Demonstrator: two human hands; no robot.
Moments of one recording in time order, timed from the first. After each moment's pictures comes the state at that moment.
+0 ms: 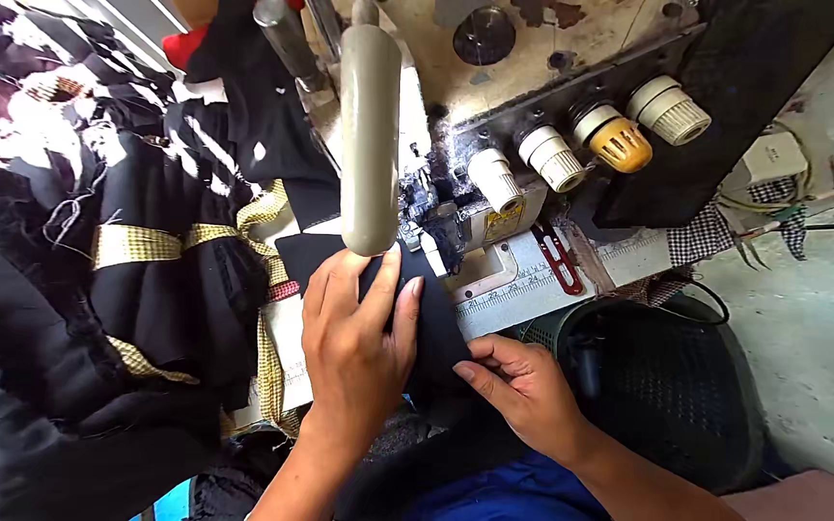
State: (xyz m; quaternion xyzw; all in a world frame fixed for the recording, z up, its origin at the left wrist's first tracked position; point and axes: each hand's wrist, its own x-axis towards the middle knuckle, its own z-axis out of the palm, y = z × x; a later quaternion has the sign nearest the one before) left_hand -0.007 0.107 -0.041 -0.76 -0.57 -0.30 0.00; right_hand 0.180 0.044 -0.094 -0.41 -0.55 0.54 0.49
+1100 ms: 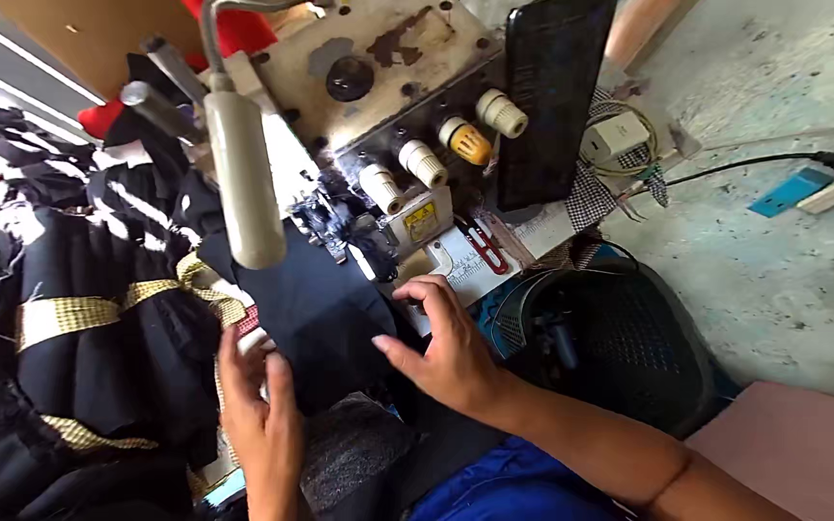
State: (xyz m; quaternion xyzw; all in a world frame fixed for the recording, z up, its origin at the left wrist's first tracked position) left_hand -0.076 0.065 -0.081 -0.63 -0.62 -0.40 -0.23; right_hand 0.153 0.065 -0.095 -0.57 -0.61 0.29 0.46
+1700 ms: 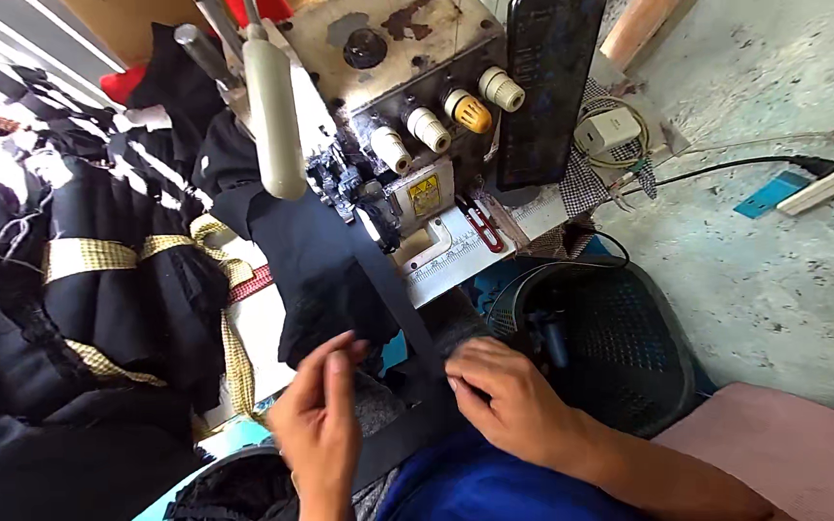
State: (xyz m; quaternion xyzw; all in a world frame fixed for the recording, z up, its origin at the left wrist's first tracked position) left_hand -0.021 0.005 -0.056 -0.60 -0.56 -0.46 -0.32; right_hand 0.203 -0.028 -0.081 -0.50 -0.74 0.29 0.36
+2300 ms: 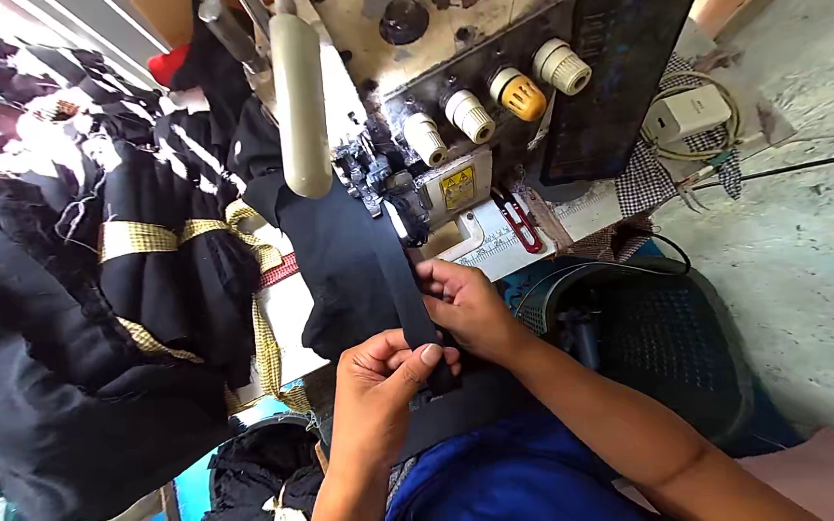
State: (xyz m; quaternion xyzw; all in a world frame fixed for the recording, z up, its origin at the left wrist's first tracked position) left_hand 0.013 0.020 -0.040 -0.35 -0.41 -0.50 -0.68; right_hand 0.166 0.076 -0.089 -0.37 -0.49 0.63 0.47
